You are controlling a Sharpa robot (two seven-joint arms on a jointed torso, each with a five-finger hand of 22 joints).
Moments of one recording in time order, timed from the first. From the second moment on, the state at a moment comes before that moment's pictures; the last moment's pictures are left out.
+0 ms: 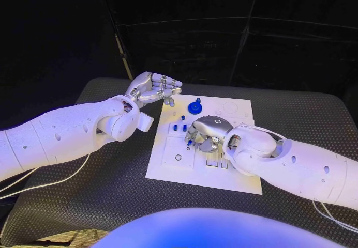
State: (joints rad) left arm 1.05 -0.88 0.08 1.51 -0.33 -0.30 0.41; left_hand 1.37 -0.13 0.36 0.05 0.12 1.05 0.16 0.11 0.08 1.17 0.10 0.13 0.11 1.25 0.01 0.80 0.58 0.17 1.27 0.10 0.36 0.78; right arm 1.00 -0.61 0.00 1.57 -1.72 -0.24 -0.13; right_hand 1.35 -0.09 0.53 -0.08 0.15 1.15 0.13 0.14 0.08 1.19 0.06 0.24 0.08 1.46 -0.01 1.24 1.08 0.09 1.35 0.09 1.37 1.22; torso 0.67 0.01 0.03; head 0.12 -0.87
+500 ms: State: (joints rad) left arm 1.05 -0.88 0.08 1.51 -0.33 -0.29 0.41; left_hand 1.37 -0.13 0.36 0.05 0.12 1.05 0.16 0.11 0.08 1.17 0.10 0.13 0.11 1.25 0.01 0.80 0.58 0.17 1.27 0.10 0.36 0.78; right arm 0.99 -0.61 -0.01 1.57 -1.73 -0.21 -0.13; right_hand 1.34 -0.09 0.53 -0.08 0.15 1.15 0.13 0.14 0.08 1.19 0.06 0.24 0.08 1.46 -0.01 1.24 1.08 0.09 1.35 0.09 1.37 1.22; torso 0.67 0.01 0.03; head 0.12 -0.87
